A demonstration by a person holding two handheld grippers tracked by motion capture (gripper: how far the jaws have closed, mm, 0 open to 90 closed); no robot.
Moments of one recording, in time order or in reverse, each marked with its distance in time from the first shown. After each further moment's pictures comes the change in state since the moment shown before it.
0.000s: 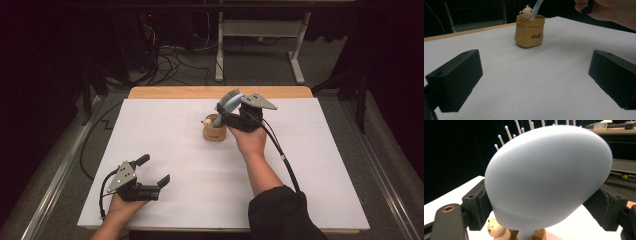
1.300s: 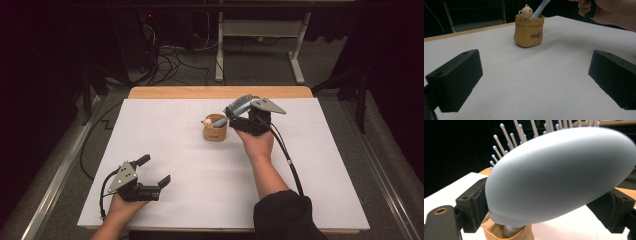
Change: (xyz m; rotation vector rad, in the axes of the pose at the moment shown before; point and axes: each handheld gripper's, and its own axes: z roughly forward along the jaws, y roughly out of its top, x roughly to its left) left arm -0.001 0.000 0.001 0.007 -0.001 0.010; right arm -0.020 -0.015 -0.010 0.025 -0.034 0.043
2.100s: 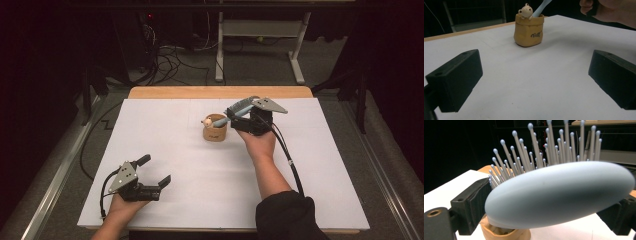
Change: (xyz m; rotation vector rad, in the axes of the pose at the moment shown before) left arm 0.000 0.000 0.001 0.005 0.001 0.007; right arm -0.003 0.002 -0.003 0.014 -0.004 -0.016
